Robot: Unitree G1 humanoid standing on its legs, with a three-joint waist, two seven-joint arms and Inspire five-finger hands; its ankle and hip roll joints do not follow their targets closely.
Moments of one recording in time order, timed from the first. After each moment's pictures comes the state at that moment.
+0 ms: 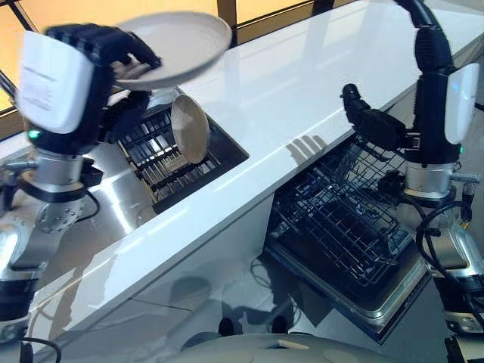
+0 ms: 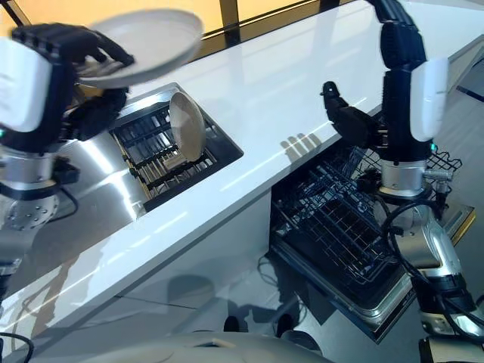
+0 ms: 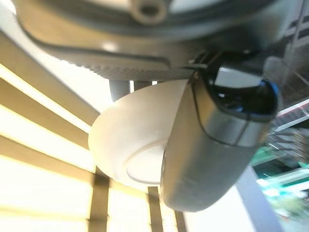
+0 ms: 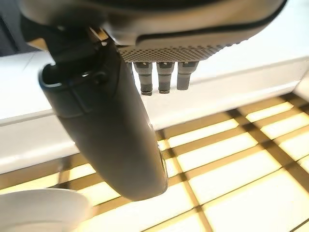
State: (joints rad) left arm -0.17 0.92 0.08 -0.24 0.62 -0.37 0.46; right arm -0.23 -0.74 0.02 -0.21 -0.42 -0.41 -0.50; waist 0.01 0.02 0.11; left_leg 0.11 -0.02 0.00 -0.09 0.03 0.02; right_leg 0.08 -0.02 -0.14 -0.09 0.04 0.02
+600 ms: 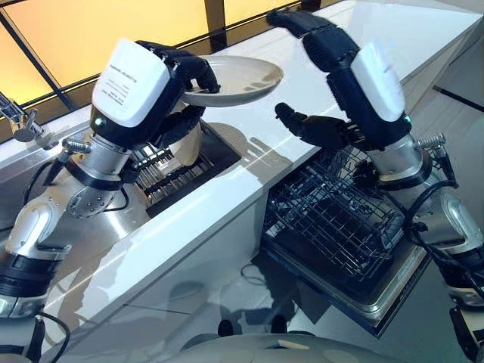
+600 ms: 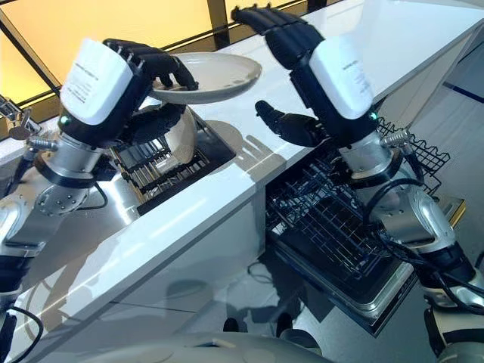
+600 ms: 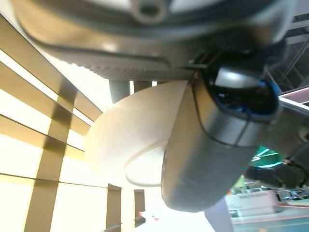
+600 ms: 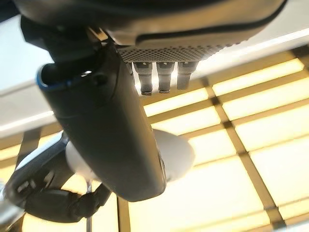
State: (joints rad) left arm -0.31 0.92 -0.07 -0.24 0.57 -0.37 0.33; right arm -0.41 -0.85 0.17 -0.29 -0.33 -0.38 -0.14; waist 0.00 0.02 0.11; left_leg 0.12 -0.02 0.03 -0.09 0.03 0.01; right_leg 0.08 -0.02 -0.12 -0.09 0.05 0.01
